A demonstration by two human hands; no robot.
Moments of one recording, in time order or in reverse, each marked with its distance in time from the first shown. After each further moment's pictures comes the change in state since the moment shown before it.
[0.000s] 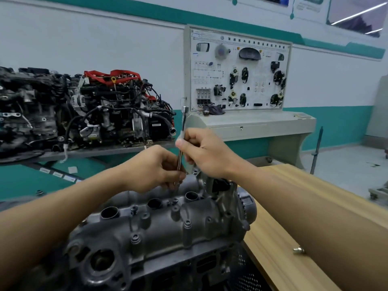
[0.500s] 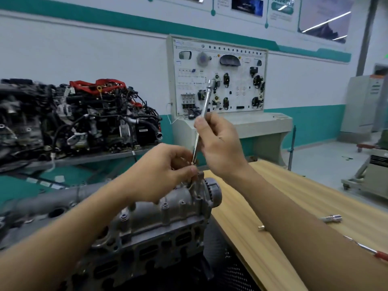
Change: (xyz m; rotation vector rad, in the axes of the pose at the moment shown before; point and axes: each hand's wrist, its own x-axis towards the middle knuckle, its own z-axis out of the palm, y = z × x) left_hand -0.060 0.115 0.042 -0.081 0.084 0.195; right_hand -0.081 -0.076 -0.047 0.280 0.434 -0.023
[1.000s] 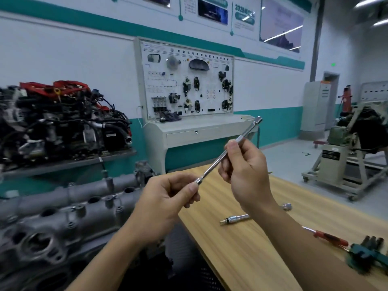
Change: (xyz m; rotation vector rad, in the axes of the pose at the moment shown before) left_hand -0.005 0.017 0.114 -0.592 0.118 0.082; right_hand -0.080 -0.013 -0.108 0.034 0.279 0.087
